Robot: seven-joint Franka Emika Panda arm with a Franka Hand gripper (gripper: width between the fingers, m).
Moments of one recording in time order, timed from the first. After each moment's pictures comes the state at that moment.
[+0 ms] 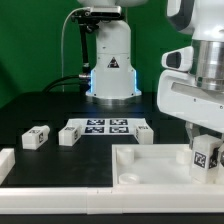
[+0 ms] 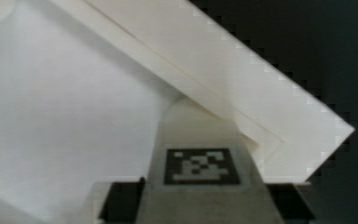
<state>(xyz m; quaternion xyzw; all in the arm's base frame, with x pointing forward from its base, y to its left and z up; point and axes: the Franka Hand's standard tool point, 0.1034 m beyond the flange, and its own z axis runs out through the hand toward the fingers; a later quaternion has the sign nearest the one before) 0.624 0.128 0.065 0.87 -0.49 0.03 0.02</state>
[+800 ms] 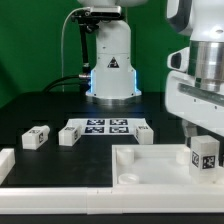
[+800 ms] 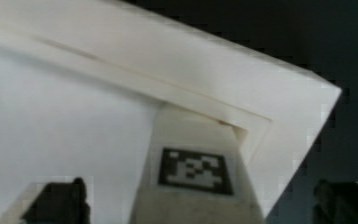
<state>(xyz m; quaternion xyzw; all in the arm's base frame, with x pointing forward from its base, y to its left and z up) 0.627 0.126 0.065 0.88 -0.48 0.03 0.01</state>
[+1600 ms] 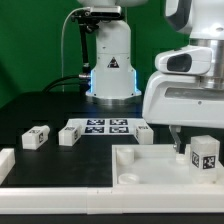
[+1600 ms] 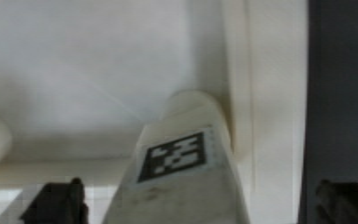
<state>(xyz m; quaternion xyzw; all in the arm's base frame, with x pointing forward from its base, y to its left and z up) 0.624 0.124 0.067 1.00 0.00 0.03 0.03</state>
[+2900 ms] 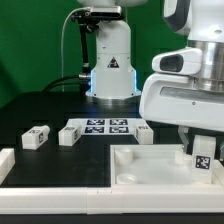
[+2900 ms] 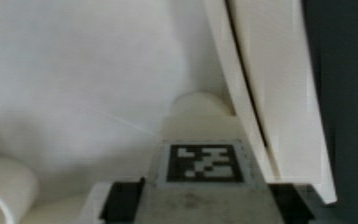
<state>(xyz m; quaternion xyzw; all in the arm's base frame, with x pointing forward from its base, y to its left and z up) 0.623 0.125 0.065 0.97 -0.23 0.03 0.03</state>
